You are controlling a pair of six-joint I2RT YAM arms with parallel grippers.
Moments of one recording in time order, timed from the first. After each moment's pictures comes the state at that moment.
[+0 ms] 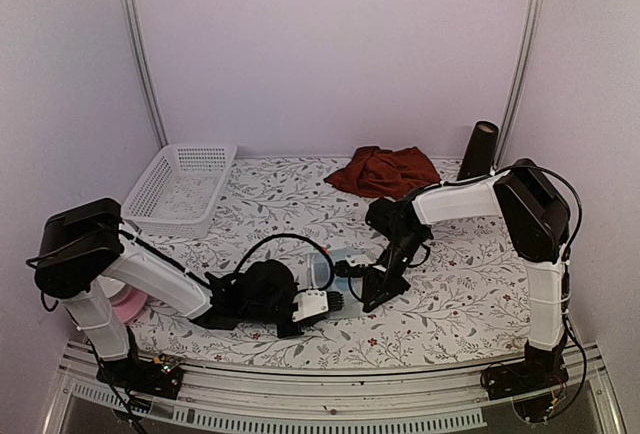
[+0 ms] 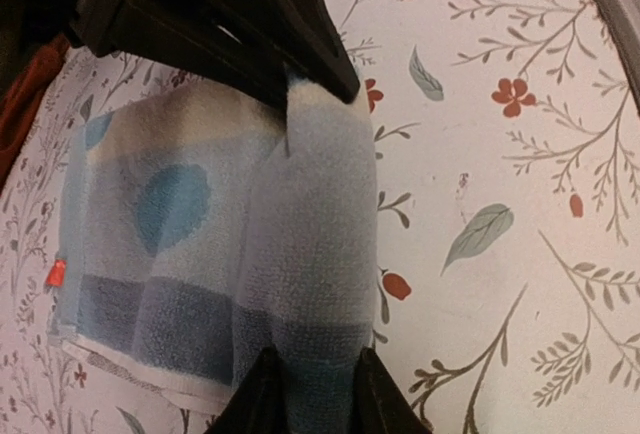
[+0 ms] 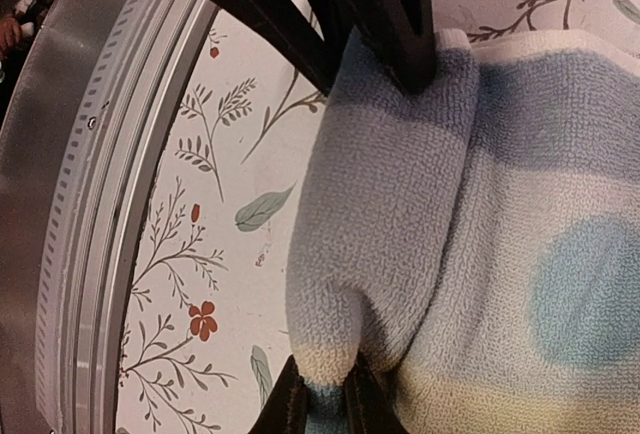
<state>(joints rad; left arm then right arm) -1.14 1.73 0.62 0.43 -0.02 0.44 0.74 2.10 1.40 -0.93 -0.76 -1.04</state>
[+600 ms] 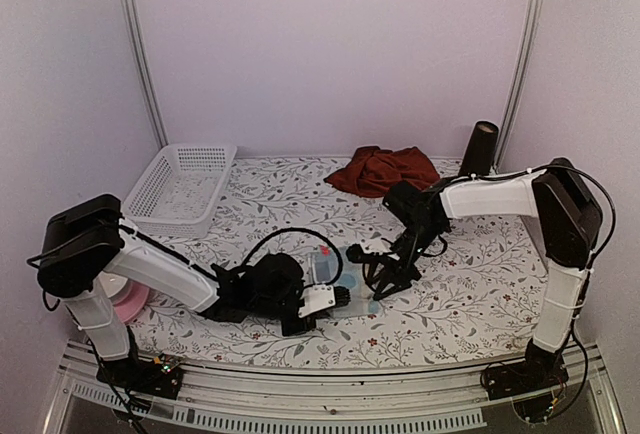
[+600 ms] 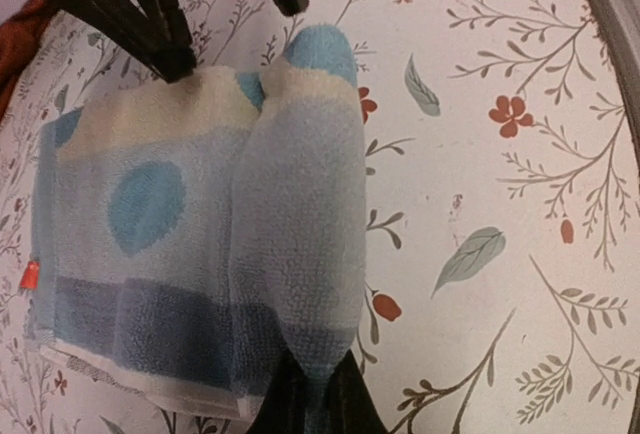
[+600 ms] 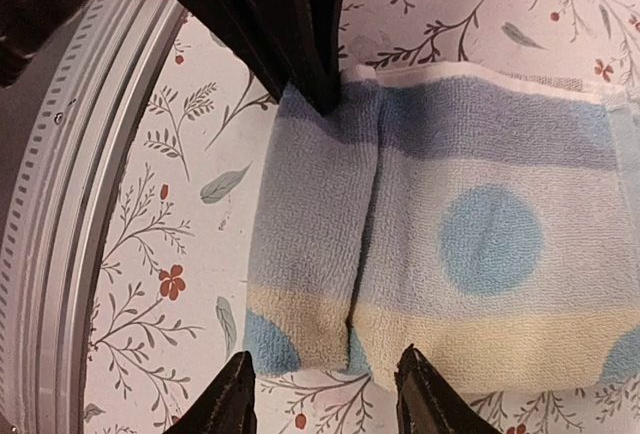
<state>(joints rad) -1.13 1.75 0.71 0.30 0.01 0.39 0.69 1.95 1.29 -0.81 -0.69 -1.02</state>
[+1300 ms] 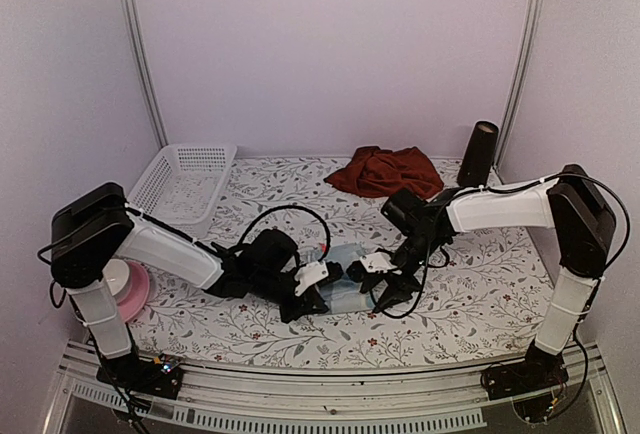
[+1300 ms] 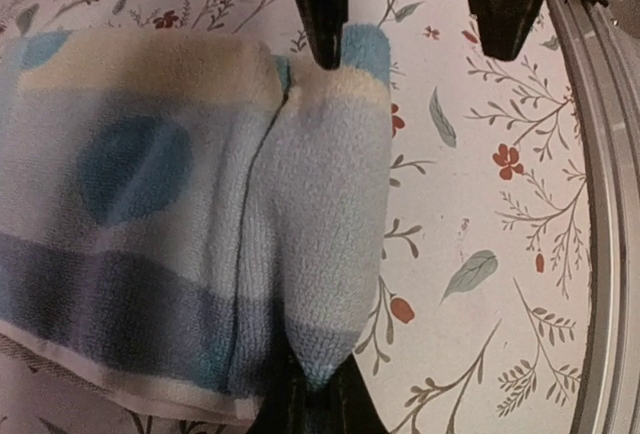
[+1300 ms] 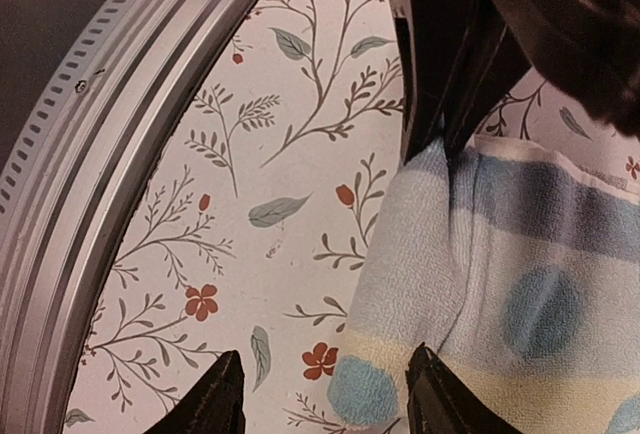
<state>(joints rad) -0.97 1.79 0.80 0.18 0.33 0.19 0.76 1.82 1.15 -0.67 -0.67 -1.12</state>
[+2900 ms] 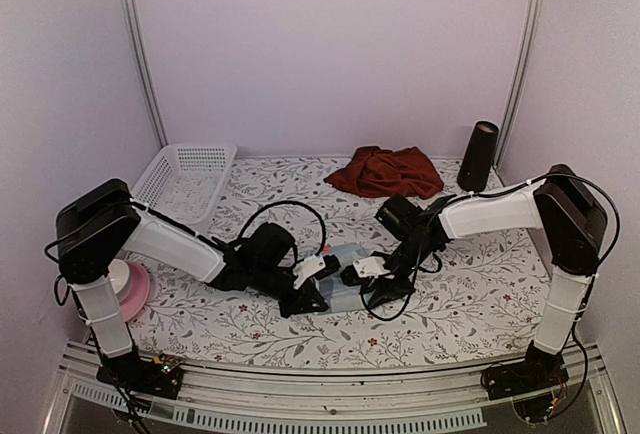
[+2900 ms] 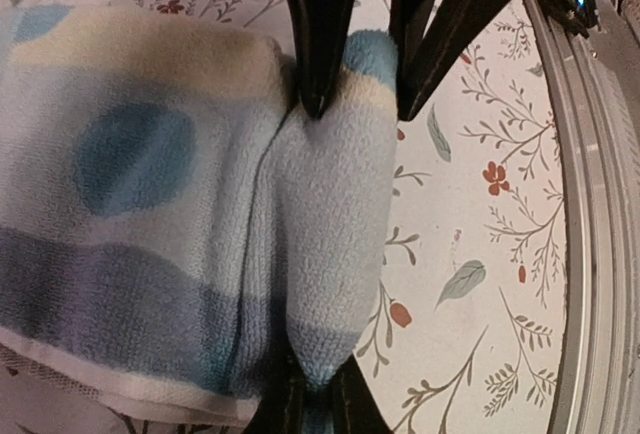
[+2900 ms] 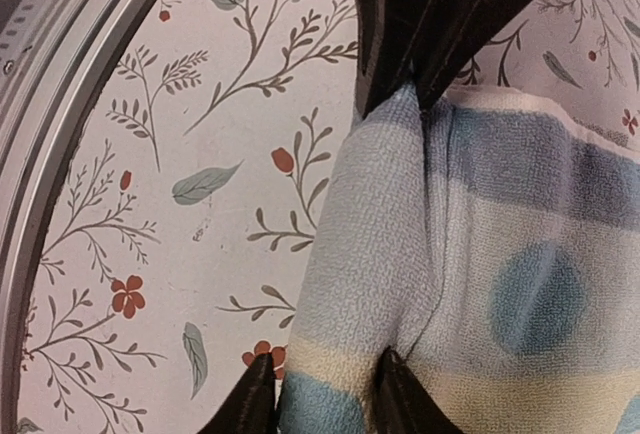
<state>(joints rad) -0.91 1.84 0.83 0.17 0.46 0.12 0.78 1.87 1.13 -0.56 -0.58 -1.06</state>
